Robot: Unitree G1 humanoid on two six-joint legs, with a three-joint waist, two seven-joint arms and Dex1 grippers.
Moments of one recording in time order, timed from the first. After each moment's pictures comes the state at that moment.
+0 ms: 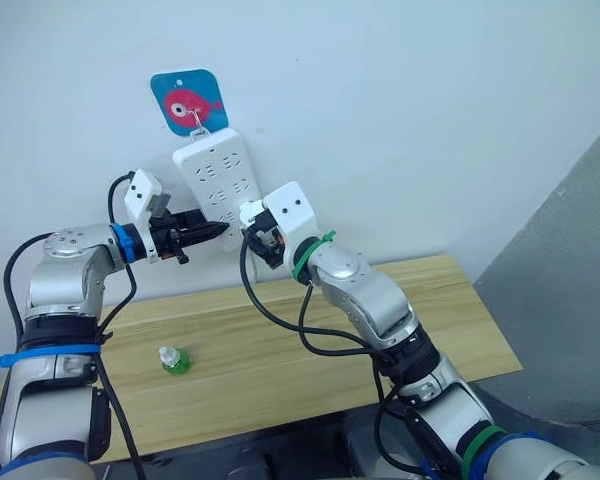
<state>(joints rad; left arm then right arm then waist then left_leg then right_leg) -0.62 0.74 0.14 0.42 -0.34 0.30 -1.15 -0.71 0.13 0.39 -0.03 0.10 0.73 0.13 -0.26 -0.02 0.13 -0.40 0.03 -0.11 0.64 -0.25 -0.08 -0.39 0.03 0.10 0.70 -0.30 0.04</state>
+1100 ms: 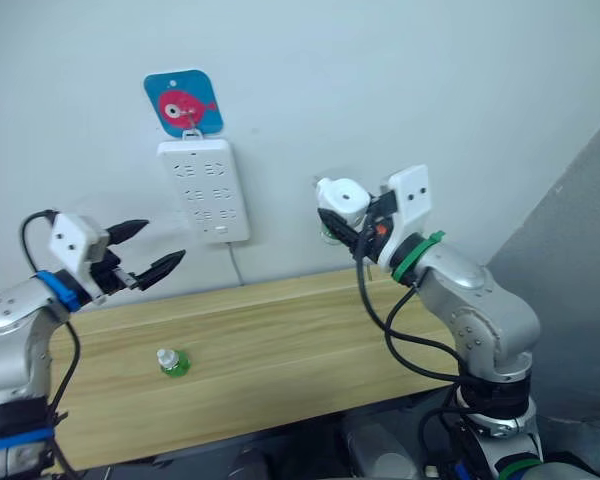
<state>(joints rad) -0.07 0.76 0.48 -0.03 -0.42 0.15 -0.95 -0.50 -0.07 -0.01 -0.57 0.37 0.96 0.30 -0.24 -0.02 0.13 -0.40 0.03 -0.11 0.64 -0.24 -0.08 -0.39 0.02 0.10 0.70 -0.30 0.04</state>
